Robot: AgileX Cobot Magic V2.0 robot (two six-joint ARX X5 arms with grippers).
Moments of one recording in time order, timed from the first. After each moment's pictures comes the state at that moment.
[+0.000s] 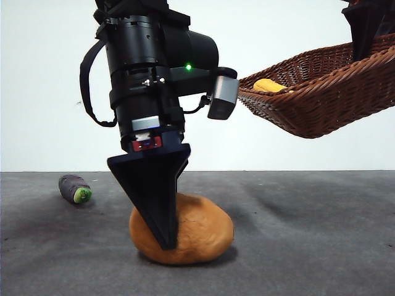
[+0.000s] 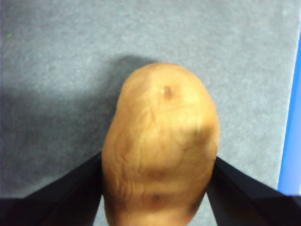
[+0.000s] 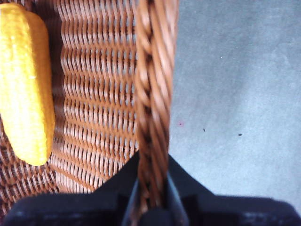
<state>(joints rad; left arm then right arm) -0.79 1.87 1.31 -0.91 0.20 0.64 0.11 1.69 1.82 -1.34 -0.17 -0.04</state>
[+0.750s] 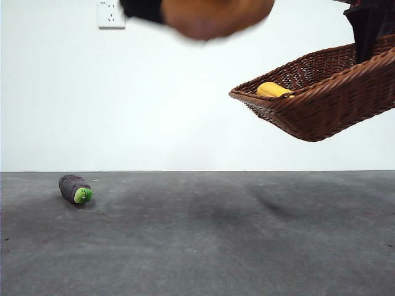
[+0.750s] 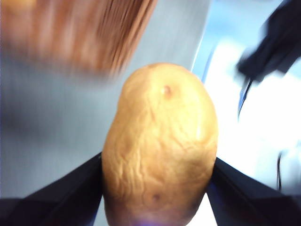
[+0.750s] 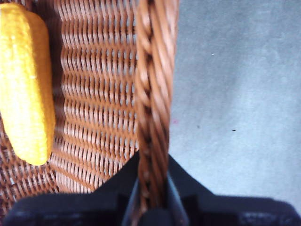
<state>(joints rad) -0.83 1.42 1.37 -0.85 0.44 0.13 0.12 1.69 1.82 -1.34 -0.14 0.00</state>
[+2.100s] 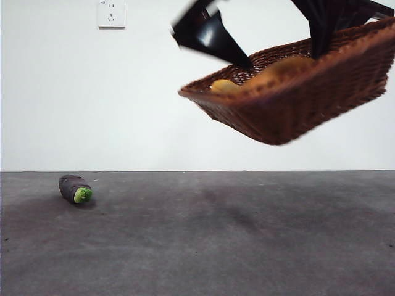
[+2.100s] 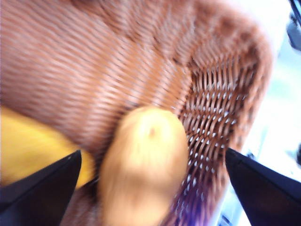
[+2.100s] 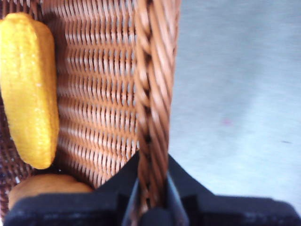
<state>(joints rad) -0.93 1.54 1.37 -0.52 0.11 -0.10 0.31 1.69 1.82 -1.35 -0.12 0.02</state>
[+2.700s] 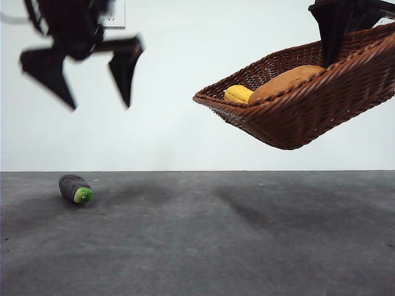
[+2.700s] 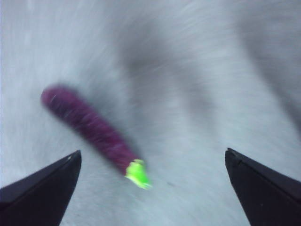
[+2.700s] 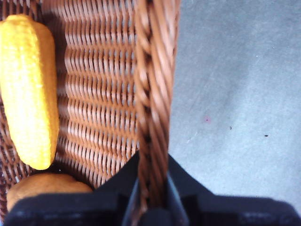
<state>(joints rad) -0.37 1.60 1.37 -0.71 -0.10 -0.18 0.29 1.69 1.82 -1.35 -0.09 0.03</state>
